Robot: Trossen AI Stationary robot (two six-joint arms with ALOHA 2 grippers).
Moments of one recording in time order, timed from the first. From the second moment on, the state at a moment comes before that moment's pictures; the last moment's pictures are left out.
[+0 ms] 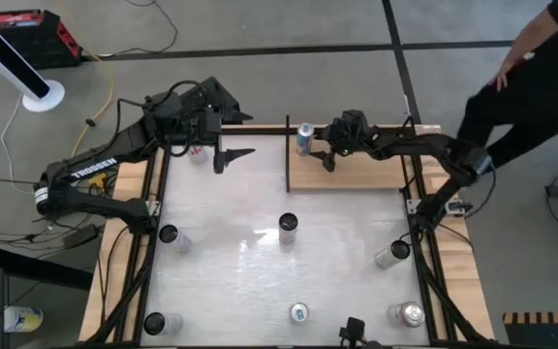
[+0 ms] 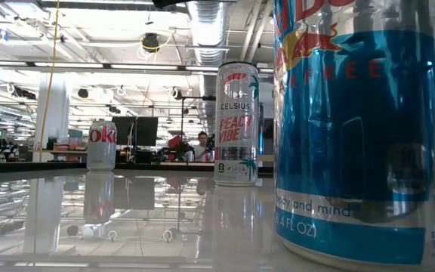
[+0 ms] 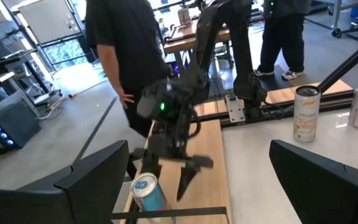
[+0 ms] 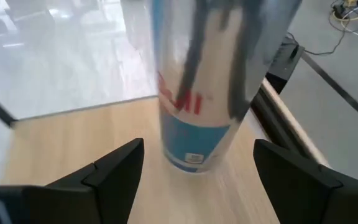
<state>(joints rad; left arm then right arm) 0.45 1.15 1.22 -0.15 0.27 0.30 -0.75 1.59 0.77 0.27 -0.36 -0.30</state>
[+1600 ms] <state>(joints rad) -0.02 0.93 0.98 -0.31 0.08 0.24 0.69 1.93 1.72 -0.64 0.48 0.60</state>
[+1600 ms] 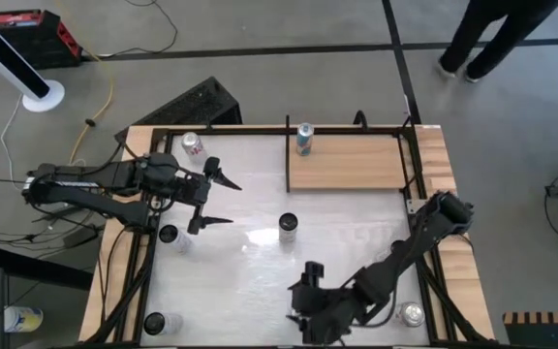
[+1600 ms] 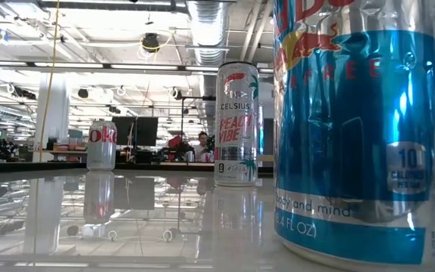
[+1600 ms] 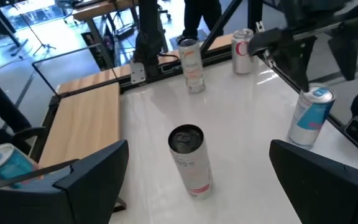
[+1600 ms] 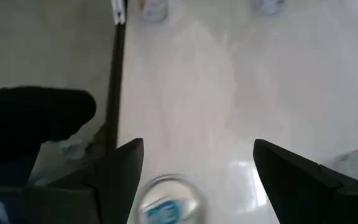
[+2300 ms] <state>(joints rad) -0.02 0.93 0.98 -0.29 0.08 0.28 0.73 2.00 1.79 -0.81 0.48 0.81</state>
